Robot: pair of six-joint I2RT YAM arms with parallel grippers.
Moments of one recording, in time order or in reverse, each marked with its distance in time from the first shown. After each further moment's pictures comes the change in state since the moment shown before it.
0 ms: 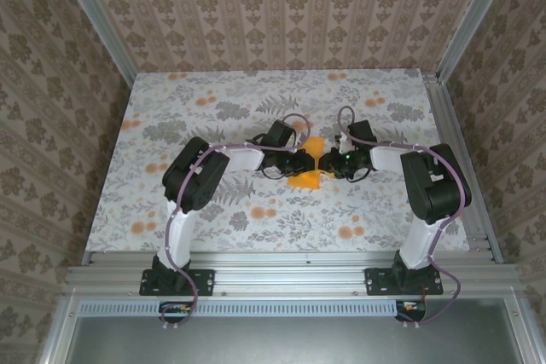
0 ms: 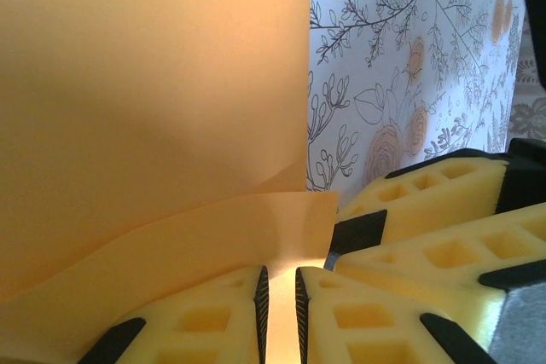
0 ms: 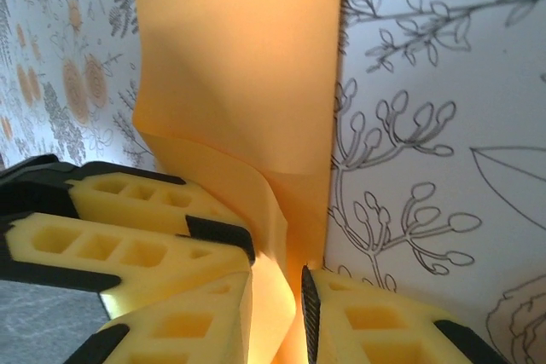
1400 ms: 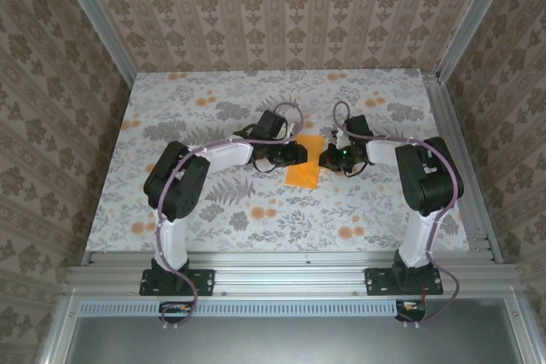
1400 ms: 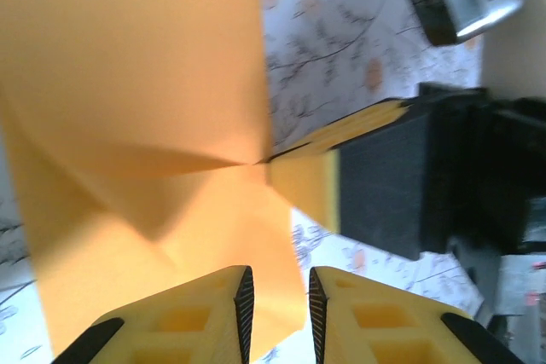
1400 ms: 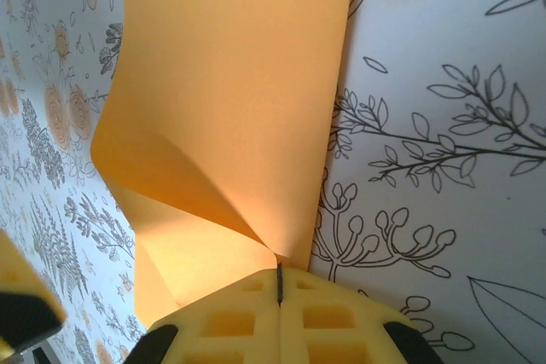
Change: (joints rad) left arm 0.037 -0.154 -0.014 -0.166 -0.087 0.173; right arm 0.000 0.083 0.089 -0.024 0.031 -0.081
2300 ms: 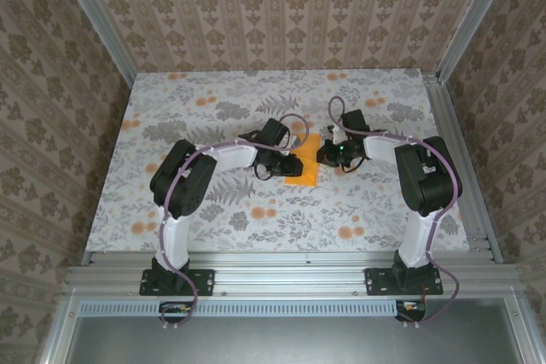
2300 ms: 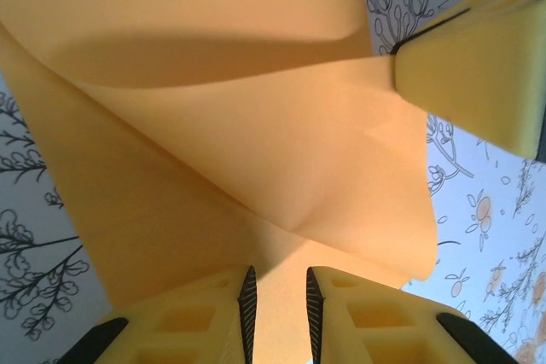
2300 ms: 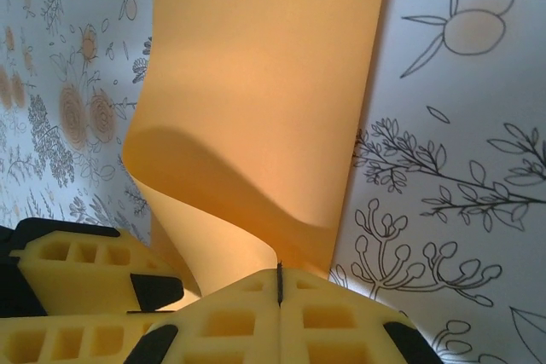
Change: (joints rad) left arm -0.019 0.048 0.002 -0.121 -0.064 0.185; right arm 0.022 0.005 0.076 -0.070 0.031 -0.058
